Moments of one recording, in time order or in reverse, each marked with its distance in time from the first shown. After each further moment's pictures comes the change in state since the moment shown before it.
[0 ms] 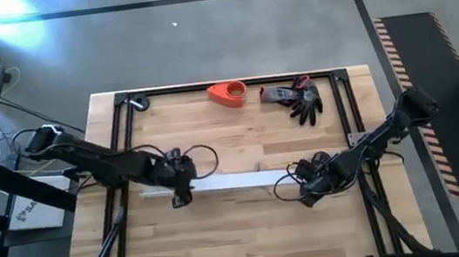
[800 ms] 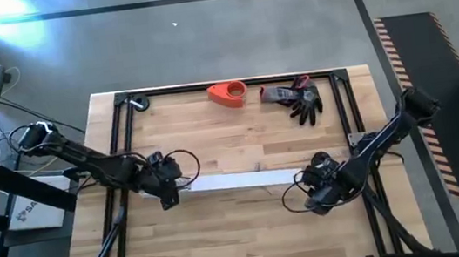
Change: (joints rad) left arm -0.109 -0.084 -0.142 -0.017 -0.073 -0.250; right arm 0.117 -0.002 0.127 -0.187 0.029 0.084
